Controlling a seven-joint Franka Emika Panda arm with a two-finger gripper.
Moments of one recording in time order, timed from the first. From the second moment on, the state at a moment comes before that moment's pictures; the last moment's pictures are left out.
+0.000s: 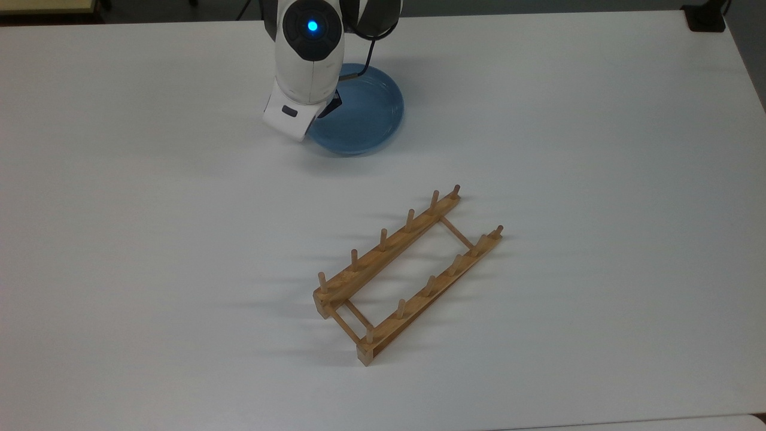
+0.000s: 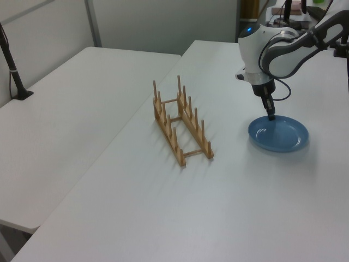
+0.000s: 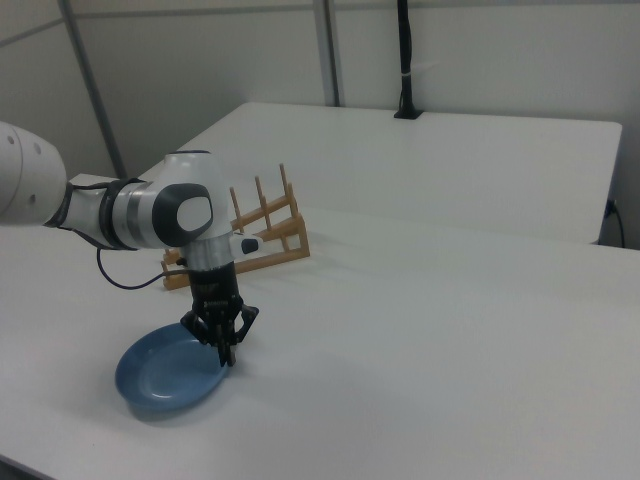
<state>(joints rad) 0.07 0.19 -0.05 -2.09 -0.19 2.01 -0.31</state>
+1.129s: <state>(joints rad) 0.13 0.17 -0.05 -1.50 -0.17 1.59 -0.30</state>
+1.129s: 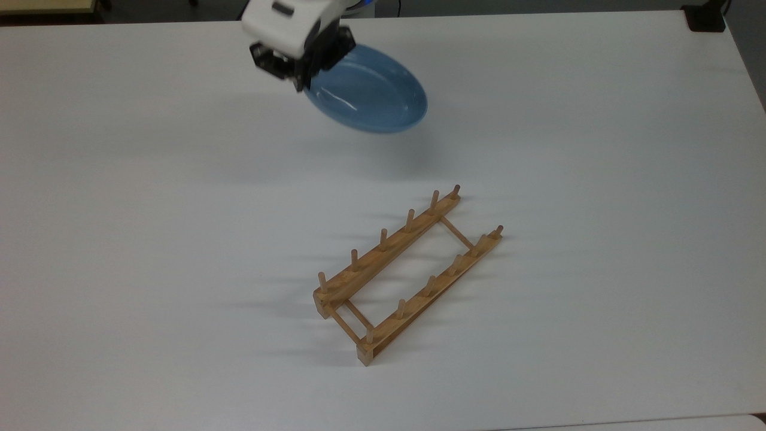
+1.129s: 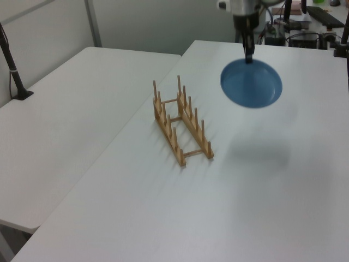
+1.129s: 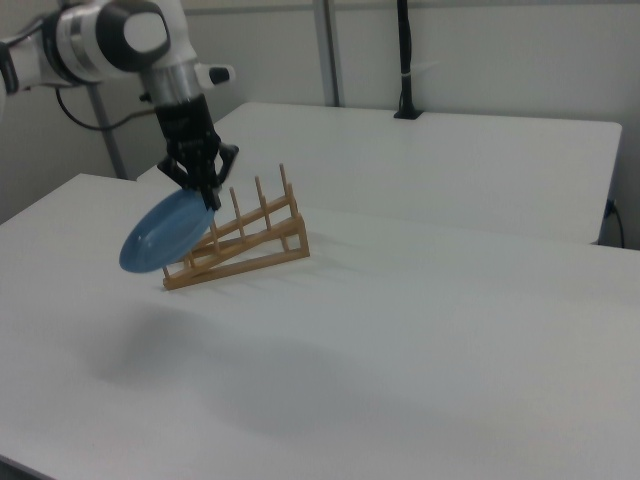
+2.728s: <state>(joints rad) 0.33 0.31 -0.02 -1.48 -0.76 2.06 0.62</state>
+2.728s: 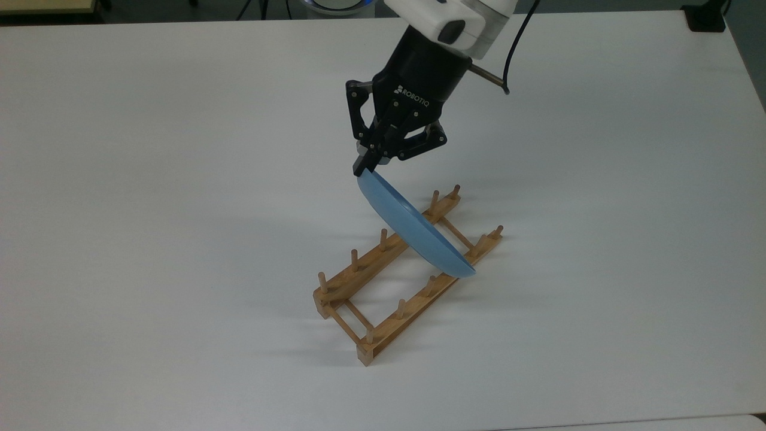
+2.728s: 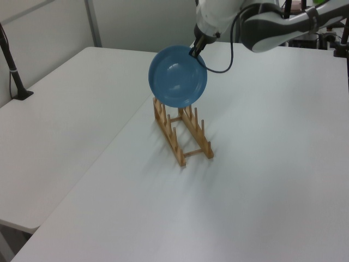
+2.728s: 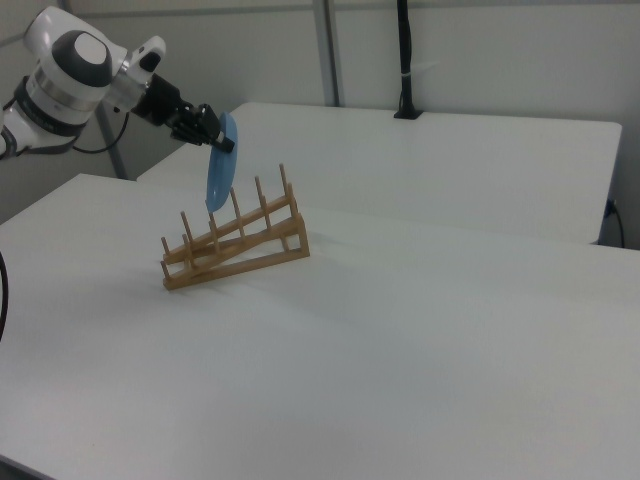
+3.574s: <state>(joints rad) 0.36 0.31 -0.02 -1.52 -0.85 2.08 0.67</state>
